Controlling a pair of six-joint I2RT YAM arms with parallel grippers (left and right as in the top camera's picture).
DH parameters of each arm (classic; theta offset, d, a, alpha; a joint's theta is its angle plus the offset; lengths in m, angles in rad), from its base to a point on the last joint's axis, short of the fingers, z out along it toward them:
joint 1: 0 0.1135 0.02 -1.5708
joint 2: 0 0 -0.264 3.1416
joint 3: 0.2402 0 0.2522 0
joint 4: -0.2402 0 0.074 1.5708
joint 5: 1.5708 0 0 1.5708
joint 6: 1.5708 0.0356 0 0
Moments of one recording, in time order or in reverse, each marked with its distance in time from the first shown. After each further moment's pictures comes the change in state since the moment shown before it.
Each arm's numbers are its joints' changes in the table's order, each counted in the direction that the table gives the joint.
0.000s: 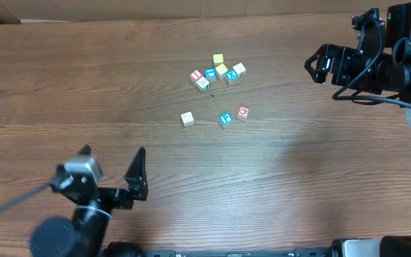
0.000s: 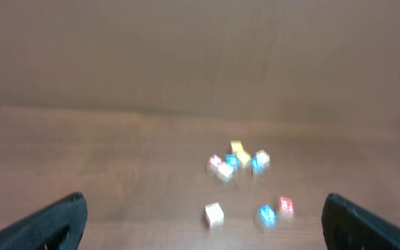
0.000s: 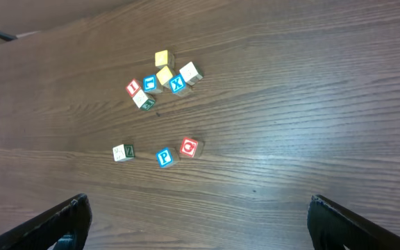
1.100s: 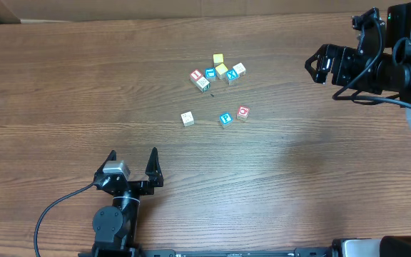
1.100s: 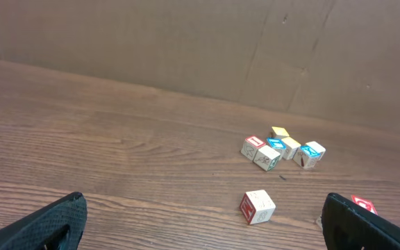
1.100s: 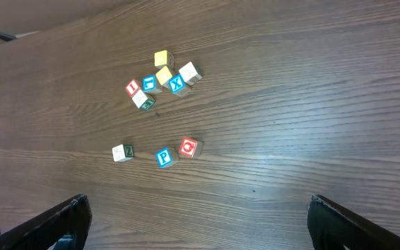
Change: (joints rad) left arm 0.000 -0.369 -0.898 0.647 -0.106 -0.063; right arm 0.000 0.000 0.000 0.000 0.003 0.001
